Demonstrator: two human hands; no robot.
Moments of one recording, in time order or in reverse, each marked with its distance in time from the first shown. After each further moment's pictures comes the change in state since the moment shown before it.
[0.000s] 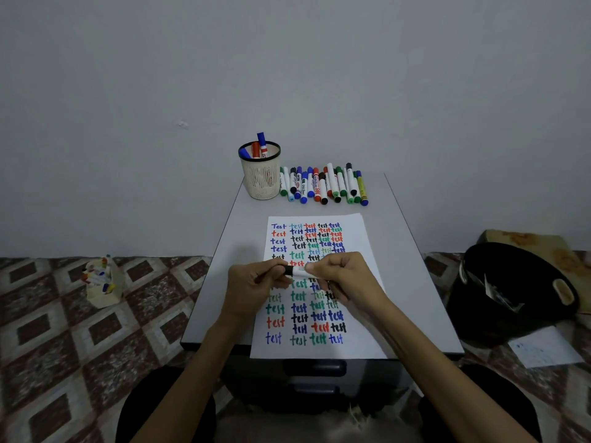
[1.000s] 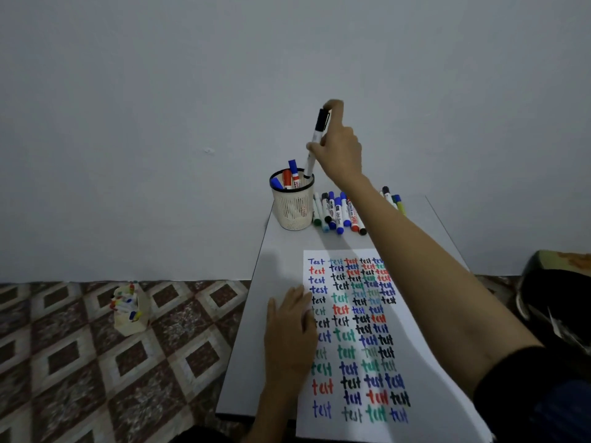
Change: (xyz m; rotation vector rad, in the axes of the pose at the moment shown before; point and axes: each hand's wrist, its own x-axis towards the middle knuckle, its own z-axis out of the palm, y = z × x) left_hand 0.011 -0.015 0.011 0.519 0.080 -0.224; right_hand 0.244 -0.145 0.045 -0.779 0.474 -0.650
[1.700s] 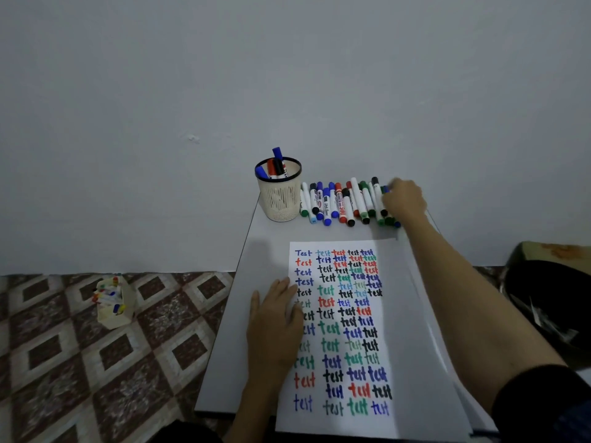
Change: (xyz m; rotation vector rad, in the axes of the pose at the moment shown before) left_hand 0.003 -0.002 0.002 0.008 -0.028 0.028; right_hand -0.063 0.167 -0.046 -0.449 -0.267 0.530
